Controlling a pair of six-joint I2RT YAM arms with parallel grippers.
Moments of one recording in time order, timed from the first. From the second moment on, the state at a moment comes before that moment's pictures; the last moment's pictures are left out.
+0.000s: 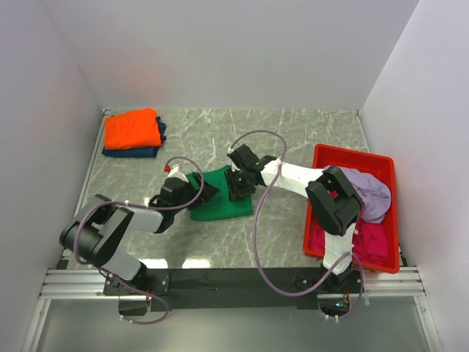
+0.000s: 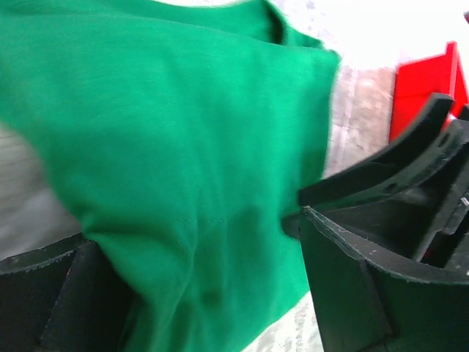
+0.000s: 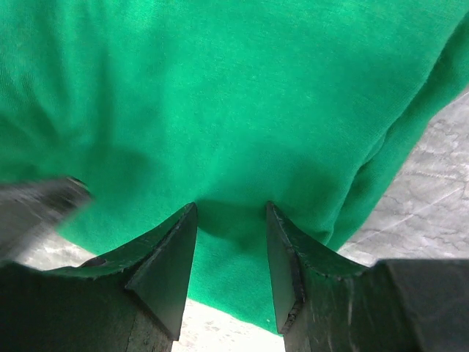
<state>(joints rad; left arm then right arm) -0.48 1.50 0.38 0.64 0.10 -0.90 0.71 1.90 1.28 -0.46 -0.11 0.40</state>
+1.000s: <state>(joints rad) -0.37 1.63 0.73 0.19 0.01 -0.61 0.68 1.75 1.15 -0.43 -0.09 0.40</state>
